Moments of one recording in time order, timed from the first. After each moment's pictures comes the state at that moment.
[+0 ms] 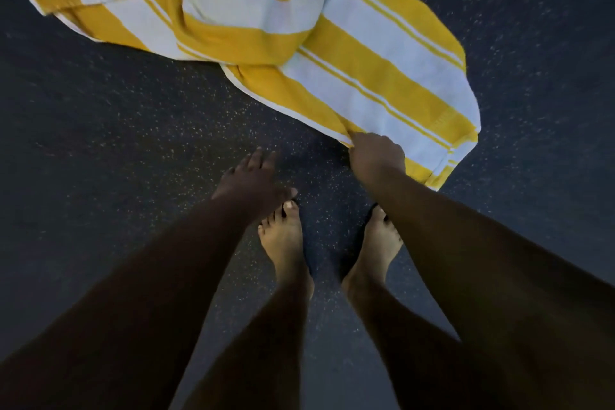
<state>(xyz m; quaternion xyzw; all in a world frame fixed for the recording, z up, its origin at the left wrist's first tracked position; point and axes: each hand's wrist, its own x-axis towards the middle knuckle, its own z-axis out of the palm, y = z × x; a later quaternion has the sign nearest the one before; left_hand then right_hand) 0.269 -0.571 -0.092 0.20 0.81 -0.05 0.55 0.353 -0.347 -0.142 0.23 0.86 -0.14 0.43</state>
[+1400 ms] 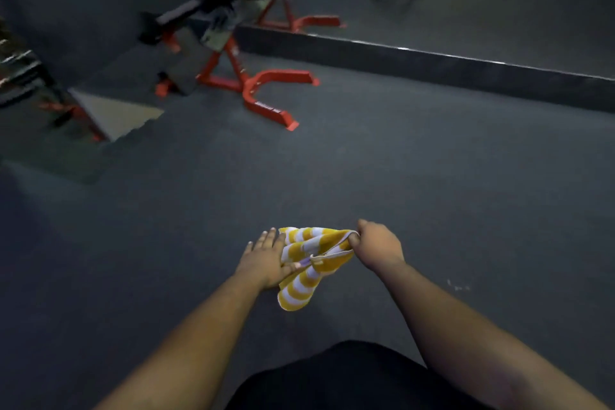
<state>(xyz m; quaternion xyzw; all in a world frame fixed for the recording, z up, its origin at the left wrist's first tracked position) 0.499 -0.366 0.653 0.85 0.45 -0.18 0.20 0.739 -0.467 0.673 0.85 0.49 -0.17 -0.08</state>
